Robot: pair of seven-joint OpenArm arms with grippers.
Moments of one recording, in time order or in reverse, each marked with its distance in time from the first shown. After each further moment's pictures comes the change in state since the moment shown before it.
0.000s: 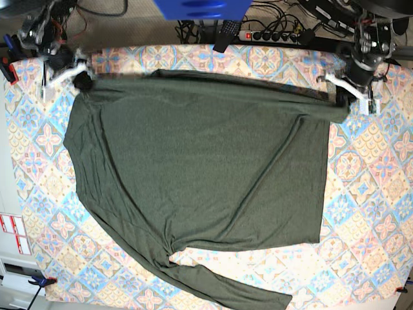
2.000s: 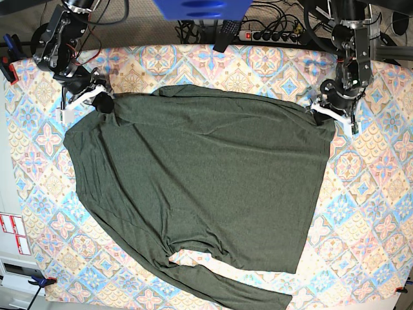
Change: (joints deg) left arm -19.3 3.3 8.9 -26.3 0.4 3.6 -2.1; right arm 4.8 0.2 -8.8 -6.0 -0.3 -2.4 1.0
